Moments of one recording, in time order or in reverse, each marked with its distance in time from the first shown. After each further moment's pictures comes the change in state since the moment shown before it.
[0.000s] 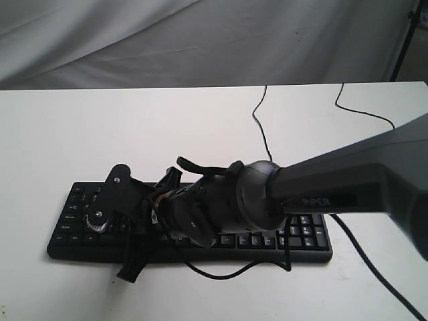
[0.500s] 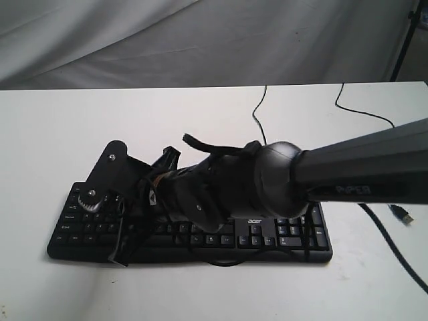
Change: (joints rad) left arm 0.000 0.000 0.000 0.000 0.000 0.000; right arm 0.000 -0.096 0.007 -0.003 0.013 0.000
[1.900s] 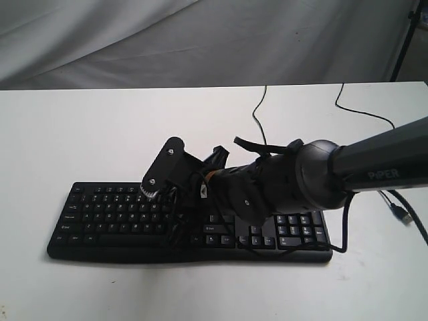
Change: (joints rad) left arm 0.000 0.000 0.000 0.000 0.000 0.000; right arm -0.133 -0.012 0.149 0.000 -0.122 -0.004
